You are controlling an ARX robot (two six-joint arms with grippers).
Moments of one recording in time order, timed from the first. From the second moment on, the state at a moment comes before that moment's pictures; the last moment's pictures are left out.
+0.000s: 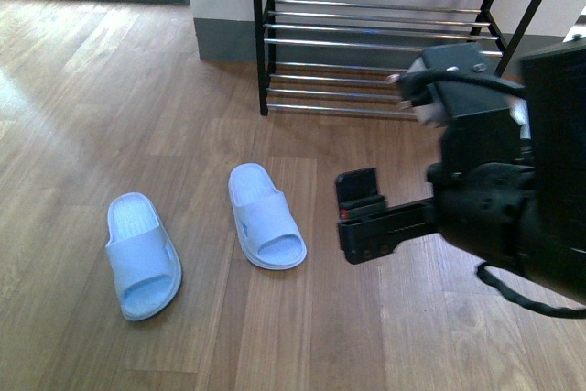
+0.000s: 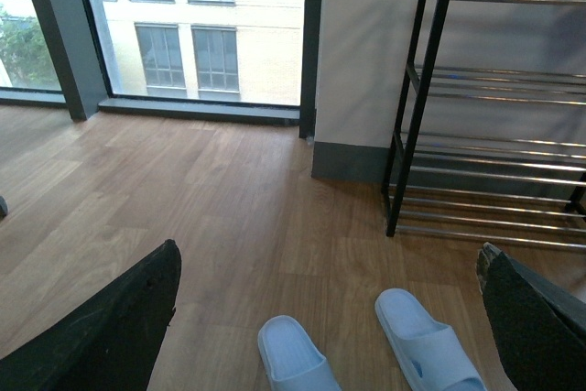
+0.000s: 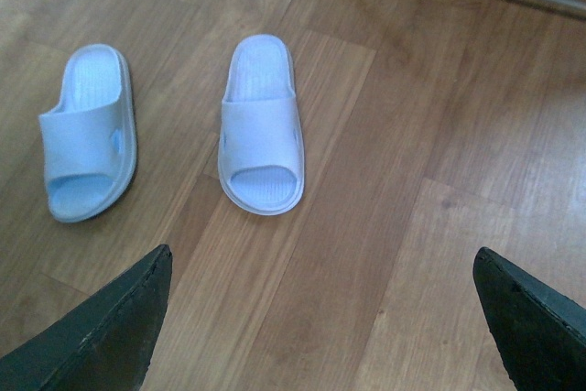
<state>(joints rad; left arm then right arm) 0.00 0.02 0.01 0.00 0.00 0.00 0.37 2.00 0.66 0.71 0.14 0.12</state>
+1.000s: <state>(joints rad) 0.00 0.02 0.01 0.00 0.00 0.00 0.44 3.02 2.13 -0.06 0.35 0.52</state>
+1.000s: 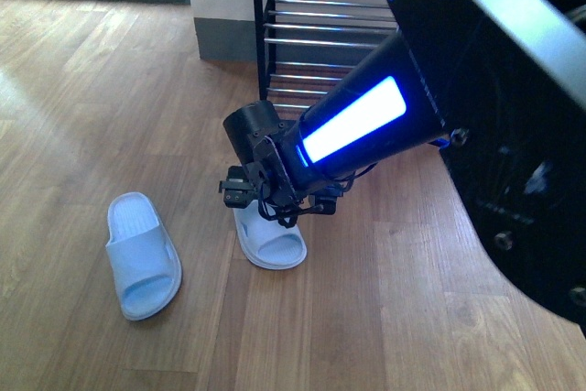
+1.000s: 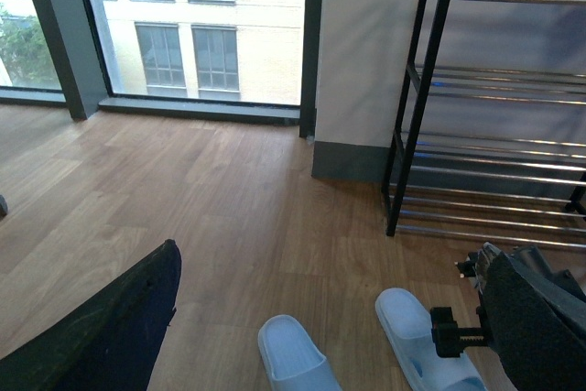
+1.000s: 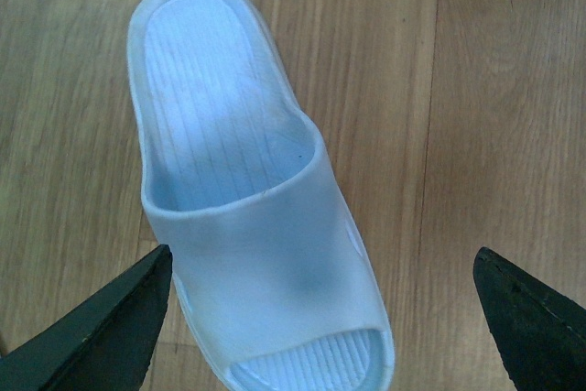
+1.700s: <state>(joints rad) 0.00 0.02 0.01 0.00 0.00 0.00 0.39 3.30 2.67 -0.40 0.38 0.86</state>
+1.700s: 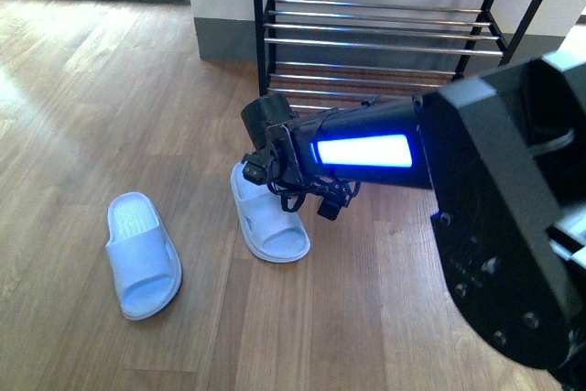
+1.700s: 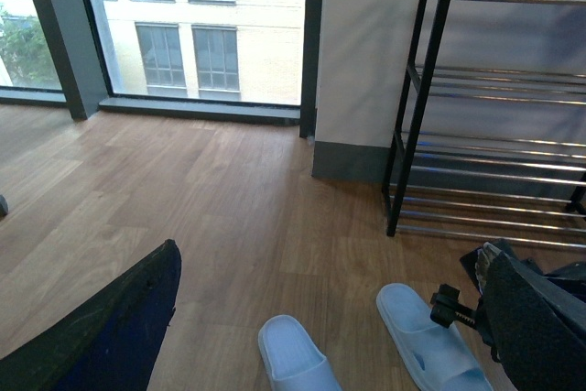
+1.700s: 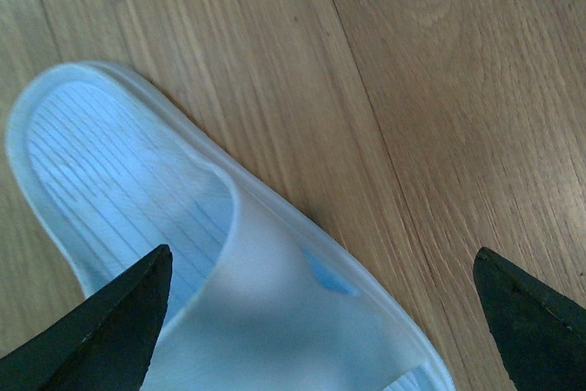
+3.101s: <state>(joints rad) 0.00 0.02 0.01 0.00 0.00 0.00 0.39 3.25 2.57 -0.50 0.26 0.74</state>
